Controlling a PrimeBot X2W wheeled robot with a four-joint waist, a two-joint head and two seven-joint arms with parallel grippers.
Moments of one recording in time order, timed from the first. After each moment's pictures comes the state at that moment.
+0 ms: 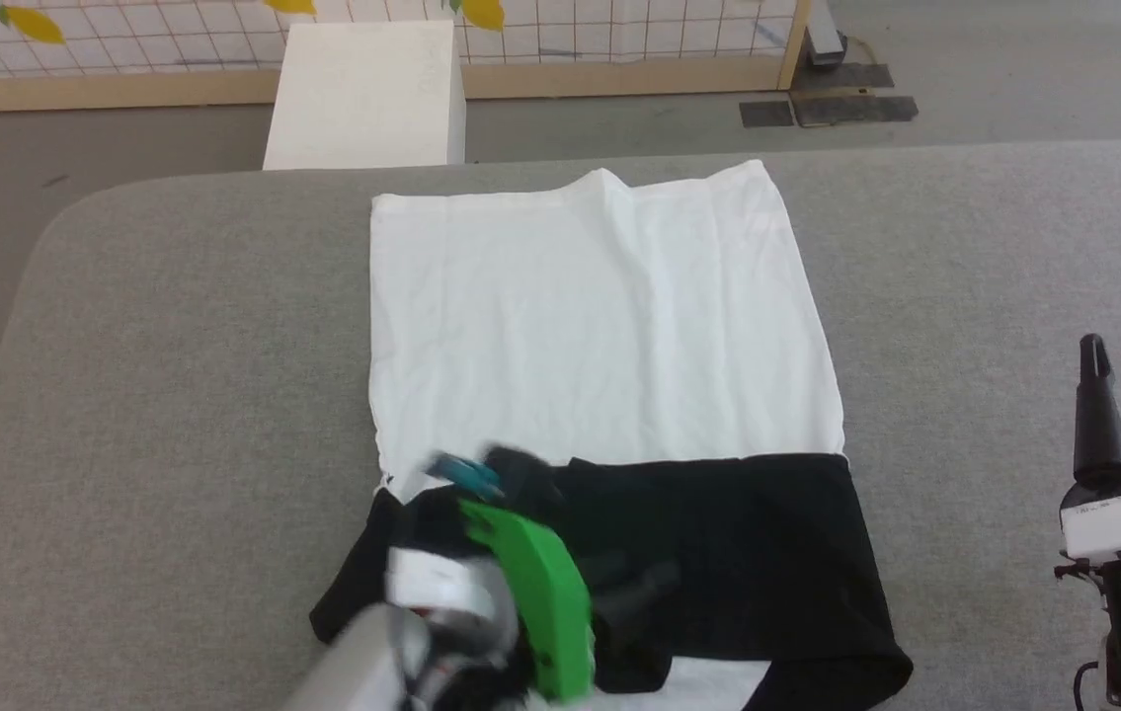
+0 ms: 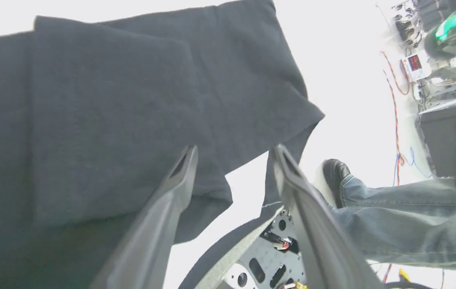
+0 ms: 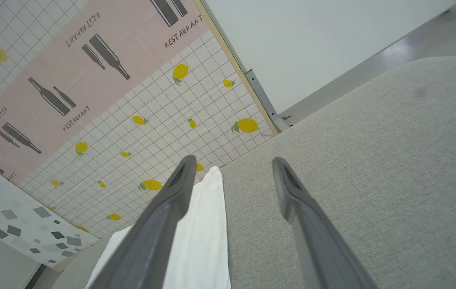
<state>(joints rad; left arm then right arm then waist) -0.22 0.14 -0.57 0.08 -0.80 -0.09 0.63 -0.13 -0.05 -0.29 0.06 0.62 0.13 0.02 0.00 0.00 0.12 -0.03</state>
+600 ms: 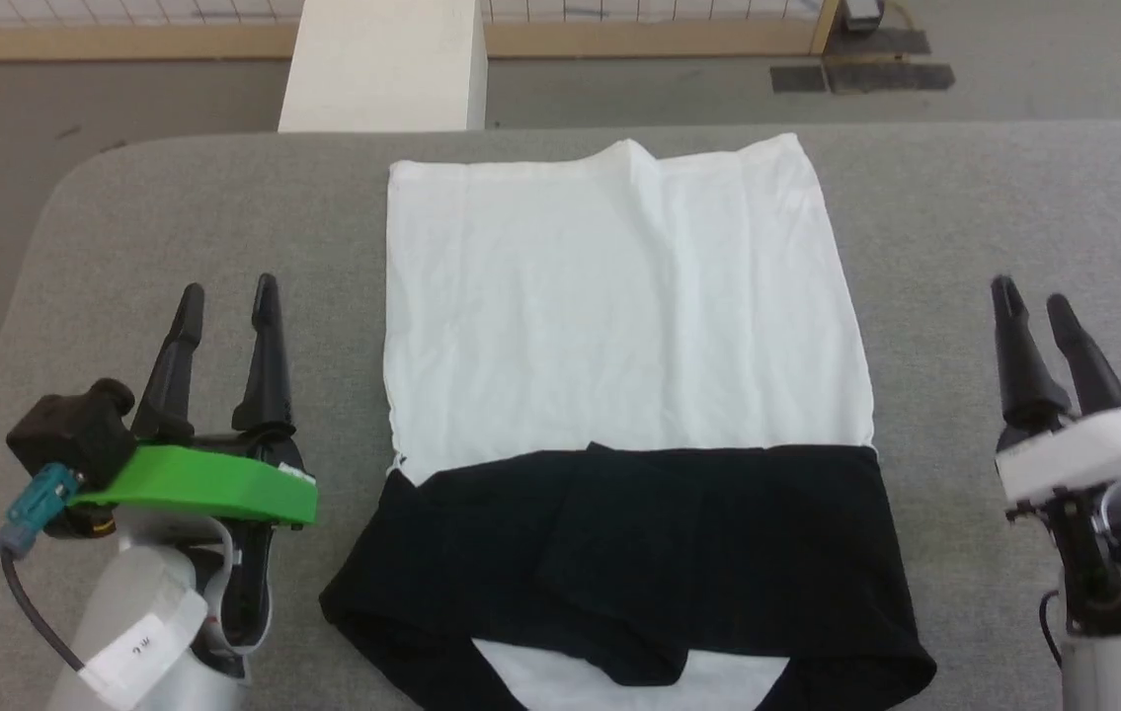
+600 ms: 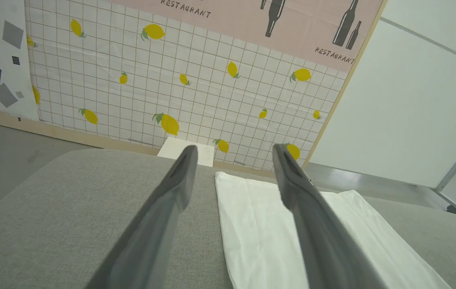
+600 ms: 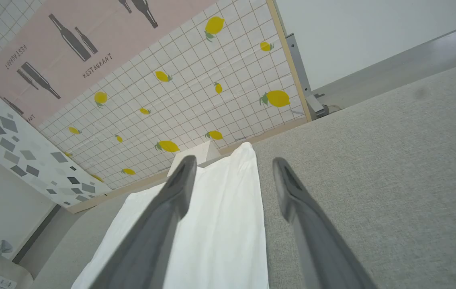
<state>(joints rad) -0.24 0.23 -0.11 0.07 -0.53 -0.03 -0.22 -0.23 -0.05 -0.20 0.06 0.53 0.13 0.13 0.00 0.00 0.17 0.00</state>
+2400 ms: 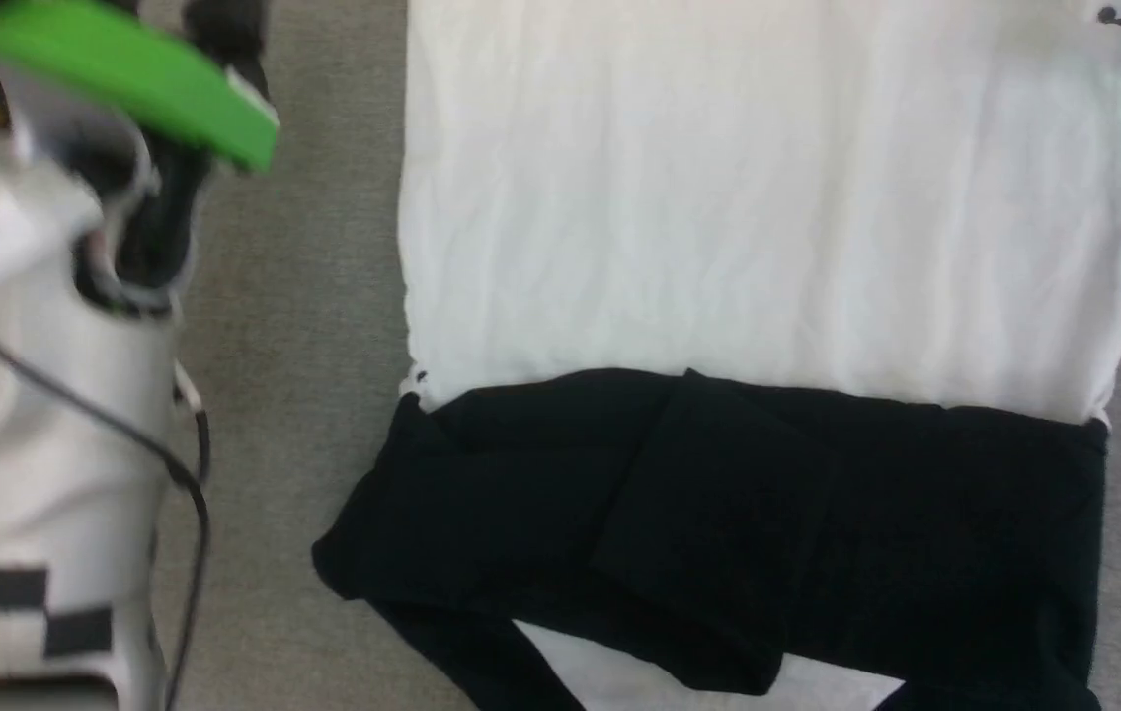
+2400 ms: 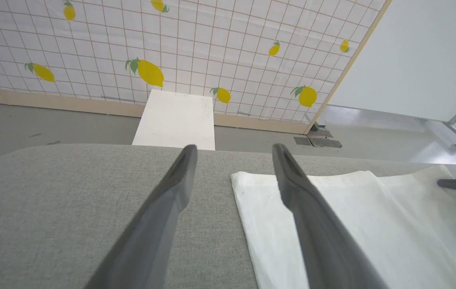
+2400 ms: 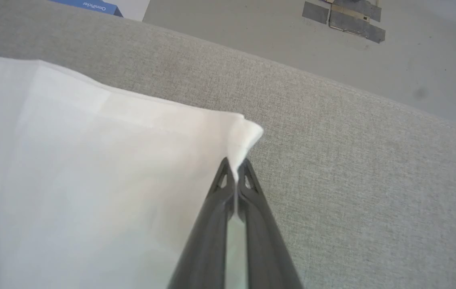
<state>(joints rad) -0.84 0.26 -0.12 0.14 -0.59 -0.12 0.15 -1.20 -0.18 -0.06 0.56 -0.04 0.13 0.89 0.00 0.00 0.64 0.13</state>
